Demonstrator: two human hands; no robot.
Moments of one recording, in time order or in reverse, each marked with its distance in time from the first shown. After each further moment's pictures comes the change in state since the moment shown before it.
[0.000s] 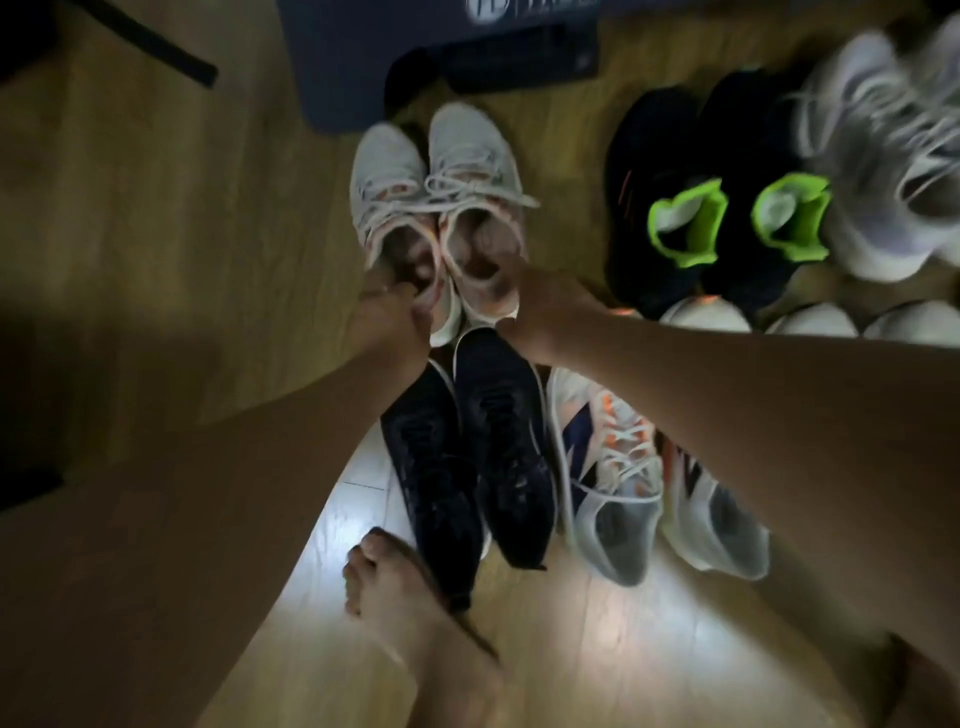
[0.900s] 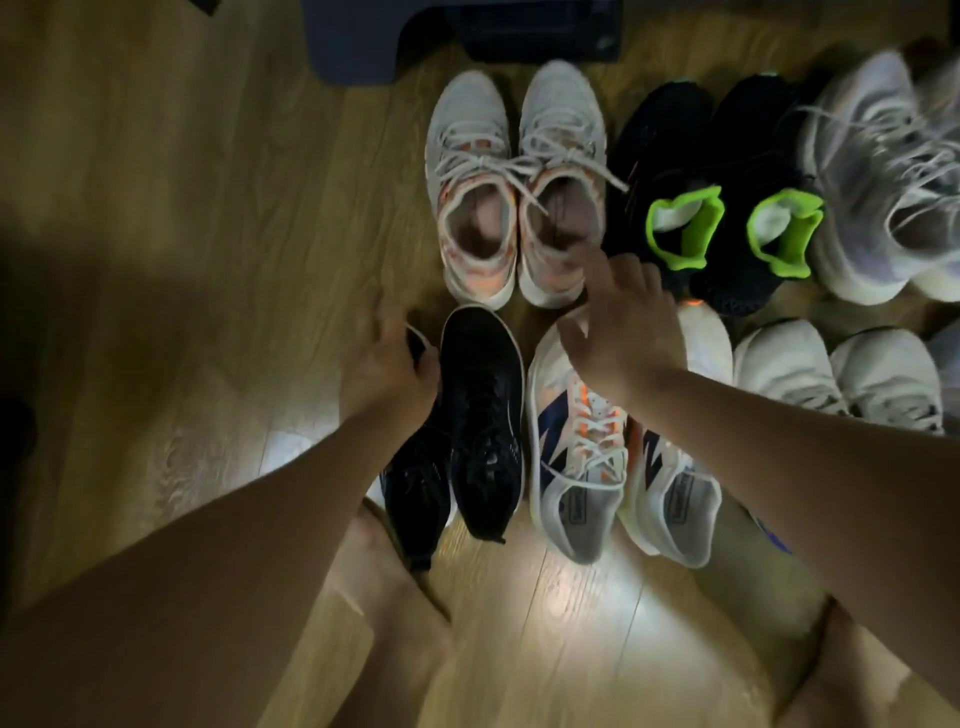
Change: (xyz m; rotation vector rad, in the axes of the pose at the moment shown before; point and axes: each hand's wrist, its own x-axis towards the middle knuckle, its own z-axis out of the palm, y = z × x) left_hand -0.071 -0.003 0.042 -0.316 -0.008 -0.224; right_hand -0.054 0.058 0.003 -0.205 0.396 -0.047
